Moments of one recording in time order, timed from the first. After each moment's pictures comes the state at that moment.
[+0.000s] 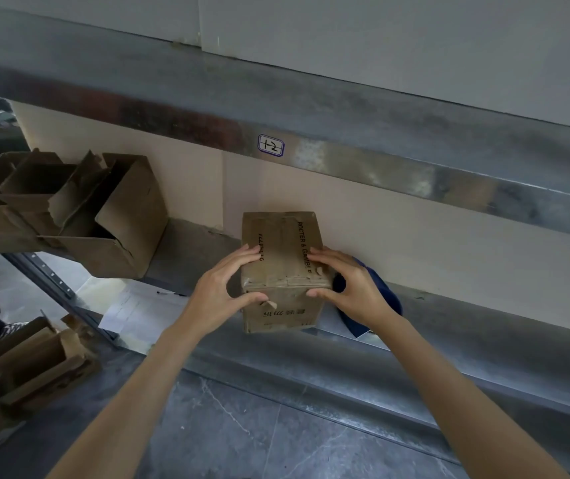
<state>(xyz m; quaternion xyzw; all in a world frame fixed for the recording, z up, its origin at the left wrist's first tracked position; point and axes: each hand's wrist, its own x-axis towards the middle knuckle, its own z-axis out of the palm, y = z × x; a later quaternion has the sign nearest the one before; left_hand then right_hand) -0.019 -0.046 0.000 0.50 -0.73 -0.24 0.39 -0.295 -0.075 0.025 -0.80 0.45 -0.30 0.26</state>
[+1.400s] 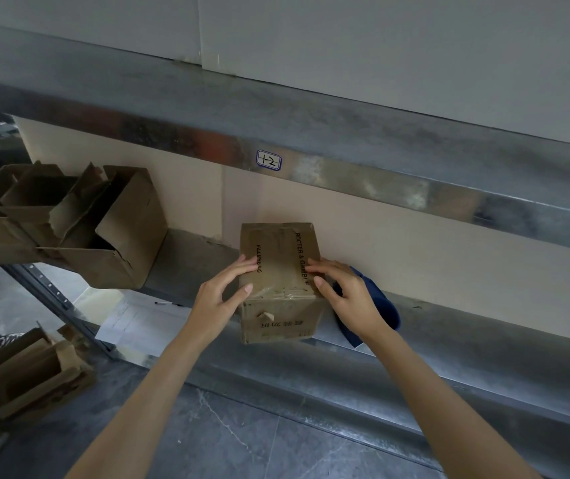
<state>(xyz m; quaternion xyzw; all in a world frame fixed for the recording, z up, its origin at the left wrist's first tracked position) -0.026 -0.042 0.005 0.51 -0.66 -0.34 0.44 -0.284 -0.068 0.031 -0.75 0.48 -0.35 0.28</state>
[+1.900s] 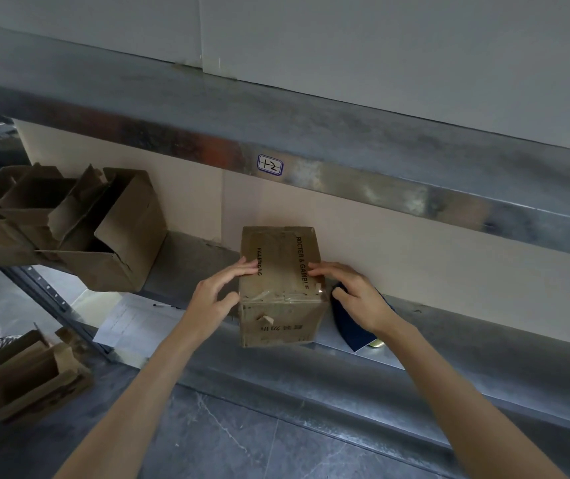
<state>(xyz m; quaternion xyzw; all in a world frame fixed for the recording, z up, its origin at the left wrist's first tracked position) -0.017 -0.046 0.013 0.49 -0.65 -0.39 0.42 -0.302 -0.078 0.046 -0.78 0.47 -0.24 0.33</state>
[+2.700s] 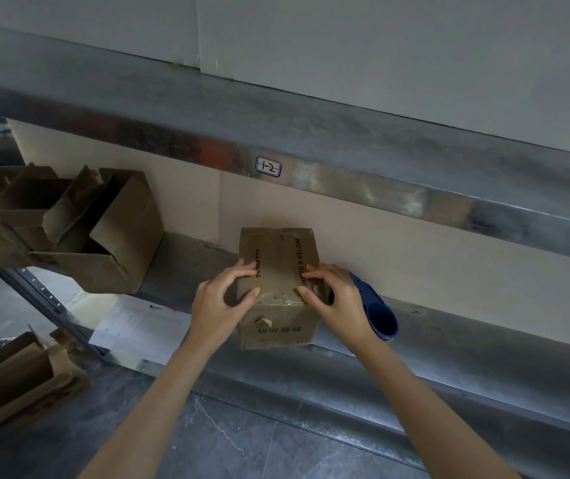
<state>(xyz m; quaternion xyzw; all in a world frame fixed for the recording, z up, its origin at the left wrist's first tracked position) -0.036 -0.046 0.002 0.54 -0.65 -0.26 0.47 -0.272 -0.069 0.018 -0.74 0.52 -0.37 0.22</state>
